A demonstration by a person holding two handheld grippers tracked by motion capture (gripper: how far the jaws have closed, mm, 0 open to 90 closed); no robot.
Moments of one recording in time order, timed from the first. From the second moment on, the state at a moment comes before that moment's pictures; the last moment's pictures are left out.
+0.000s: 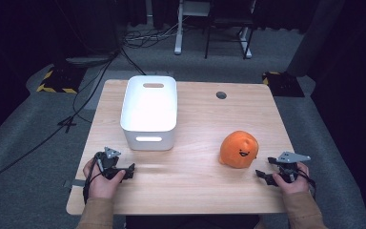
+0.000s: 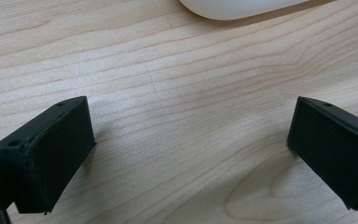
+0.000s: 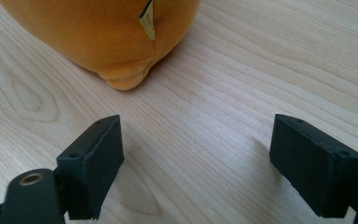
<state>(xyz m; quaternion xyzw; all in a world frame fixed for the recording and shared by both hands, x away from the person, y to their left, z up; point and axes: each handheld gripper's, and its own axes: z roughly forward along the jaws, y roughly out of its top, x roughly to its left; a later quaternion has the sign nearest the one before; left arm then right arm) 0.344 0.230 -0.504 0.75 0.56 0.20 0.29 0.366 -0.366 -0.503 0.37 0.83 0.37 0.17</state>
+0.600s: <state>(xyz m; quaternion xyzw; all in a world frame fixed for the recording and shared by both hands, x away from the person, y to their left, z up) 0.342 0.234 -0.467 0.76 0.53 0.19 0.32 0.366 -0.366 -0.503 0.37 0.83 0.37 0.17</state>
